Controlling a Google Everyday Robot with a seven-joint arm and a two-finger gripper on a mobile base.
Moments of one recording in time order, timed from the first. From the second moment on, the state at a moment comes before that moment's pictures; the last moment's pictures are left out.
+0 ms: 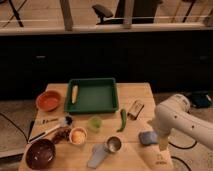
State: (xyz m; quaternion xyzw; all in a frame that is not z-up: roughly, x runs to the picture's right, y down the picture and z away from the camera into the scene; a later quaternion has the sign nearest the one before) arm 0.264 0.248 0.722 -0.33 -0.02 -0.10 0.94
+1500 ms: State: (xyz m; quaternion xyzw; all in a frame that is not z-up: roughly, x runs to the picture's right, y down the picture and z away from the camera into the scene) arm 0.259 0.288 0.765 -0.34 -0.05 -0.07 0.94
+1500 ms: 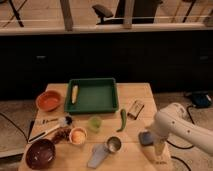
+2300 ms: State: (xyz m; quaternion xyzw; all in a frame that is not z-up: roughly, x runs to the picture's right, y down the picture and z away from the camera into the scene) arm 0.254 0.298 0.776 -0.35 -0.05 -0.07 0.93
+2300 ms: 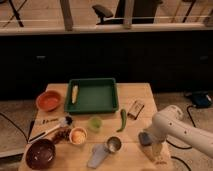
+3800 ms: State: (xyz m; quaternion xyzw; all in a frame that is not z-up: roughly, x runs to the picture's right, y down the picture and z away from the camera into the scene) arm 0.253 0.303 0.775 -0.35 -0.06 -0.06 0.93
